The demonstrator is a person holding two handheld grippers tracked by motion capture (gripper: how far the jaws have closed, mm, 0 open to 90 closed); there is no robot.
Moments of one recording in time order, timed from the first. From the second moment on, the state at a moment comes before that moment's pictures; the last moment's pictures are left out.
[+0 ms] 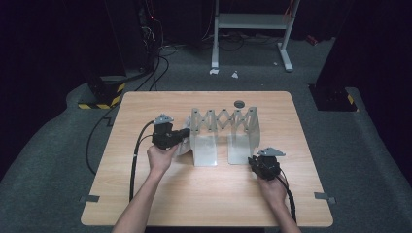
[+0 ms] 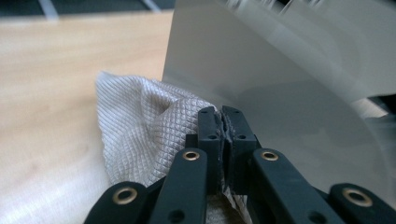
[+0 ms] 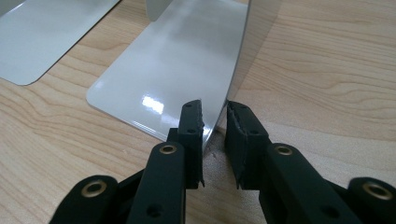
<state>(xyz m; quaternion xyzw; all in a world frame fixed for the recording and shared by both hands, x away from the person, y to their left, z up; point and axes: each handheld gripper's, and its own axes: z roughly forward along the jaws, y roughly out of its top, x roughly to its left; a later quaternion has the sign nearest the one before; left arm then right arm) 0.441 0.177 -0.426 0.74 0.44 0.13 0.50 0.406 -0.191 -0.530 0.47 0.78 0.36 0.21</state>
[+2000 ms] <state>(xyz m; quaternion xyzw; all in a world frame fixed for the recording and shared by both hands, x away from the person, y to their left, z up) 0.477 0.172 -0.468 0.73 0.48 0.11 0.47 0.406 -0.191 -0.531 0.47 0.78 0.36 0.21</state>
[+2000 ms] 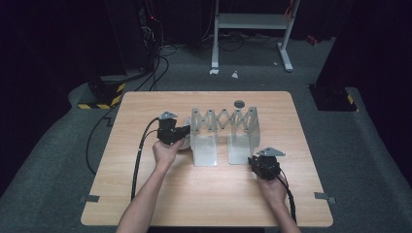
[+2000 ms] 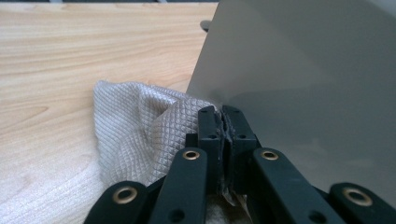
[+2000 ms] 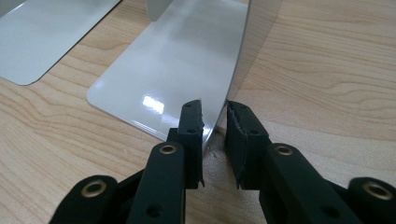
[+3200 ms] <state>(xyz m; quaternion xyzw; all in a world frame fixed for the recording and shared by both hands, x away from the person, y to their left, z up) 0.472 0.179 -0.395 0.71 0.43 0.14 0.53 0.406 -0.191 -0.530 0.47 0.78 0.36 0.20</state>
